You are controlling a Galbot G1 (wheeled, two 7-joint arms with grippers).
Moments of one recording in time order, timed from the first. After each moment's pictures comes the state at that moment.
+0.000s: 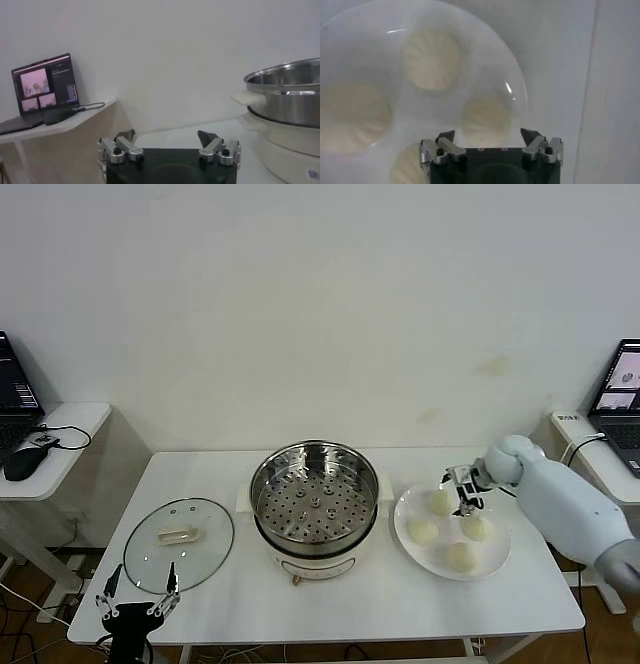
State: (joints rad) left arm 1.82 -1.35 -0.68 -2.12 -0.04 -0.07 -0.20; right arm -0.09 0.92 -0.55 0.89 -0.42 0.02 -0.97
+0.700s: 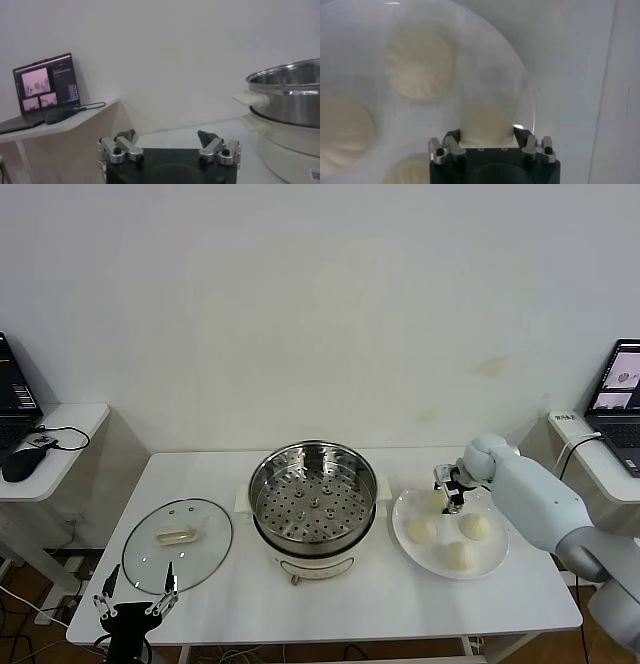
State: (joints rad) left arm 1.82 -1.34 -0.68 -2.12 -0.05 -0.07 -0.20; right arm -0.07 1.01 -0.57 0.78 -0.44 0.01 -0.99
